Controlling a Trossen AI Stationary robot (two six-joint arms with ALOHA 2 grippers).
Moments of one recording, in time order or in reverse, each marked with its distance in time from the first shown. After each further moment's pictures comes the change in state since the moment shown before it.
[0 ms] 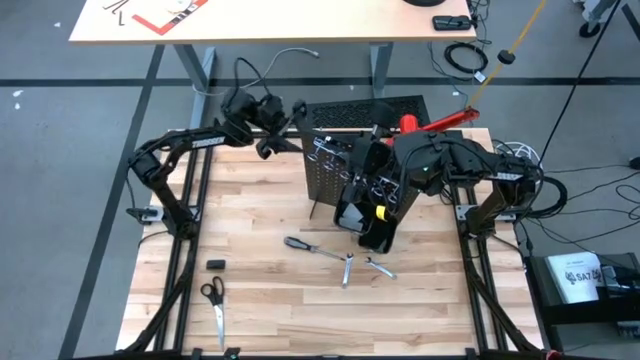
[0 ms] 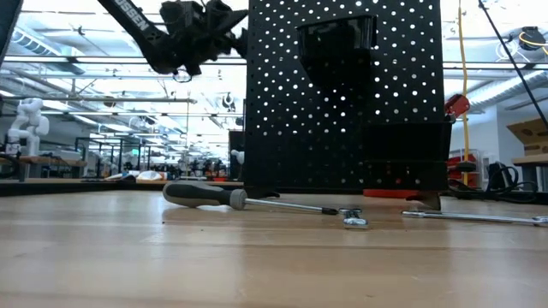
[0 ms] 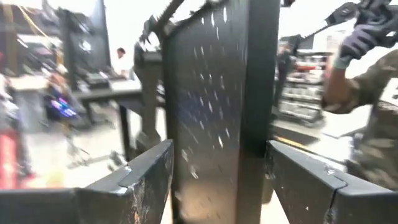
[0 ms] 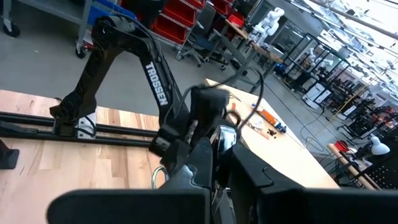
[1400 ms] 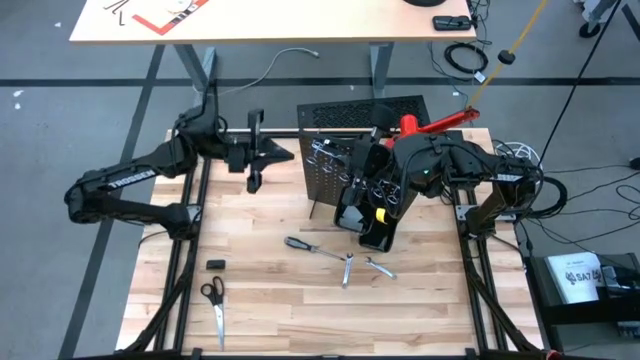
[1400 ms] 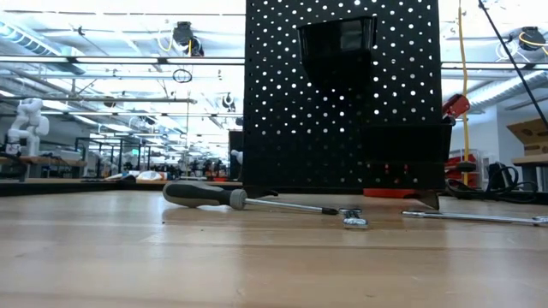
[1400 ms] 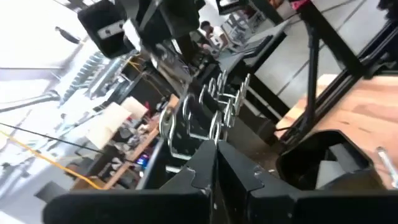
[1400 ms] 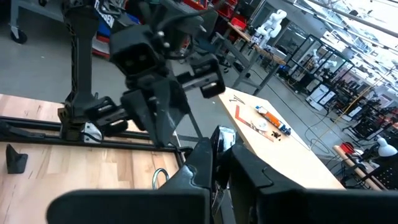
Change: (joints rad) left arm -0.366 -0.624 0.002 -1.109 -0.802 1.319; right arm 0.001 0.001 -0.001 0.006 -0.002 0.016
